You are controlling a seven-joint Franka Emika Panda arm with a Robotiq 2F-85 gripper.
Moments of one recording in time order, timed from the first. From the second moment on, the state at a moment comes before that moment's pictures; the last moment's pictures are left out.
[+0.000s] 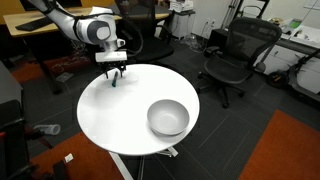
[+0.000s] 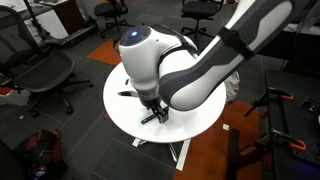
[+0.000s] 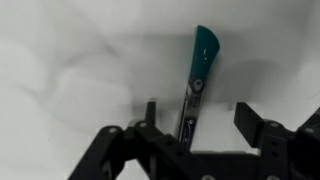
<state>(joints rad) 0.10 0.77 0.18 -1.76 -0.27 2.47 -0.68</state>
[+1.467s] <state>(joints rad) 0.04 0.68 0.17 -1.69 -0.25 2.46 -0.68</state>
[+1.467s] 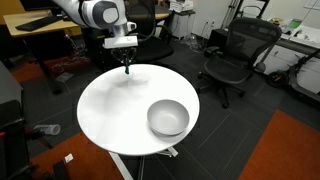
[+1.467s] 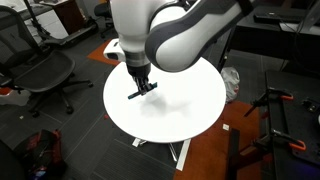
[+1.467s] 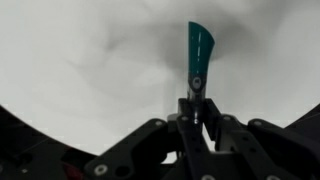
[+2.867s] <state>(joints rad) -0.14 0.43 -0.03 -1.72 -0.14 2.46 -0.39</state>
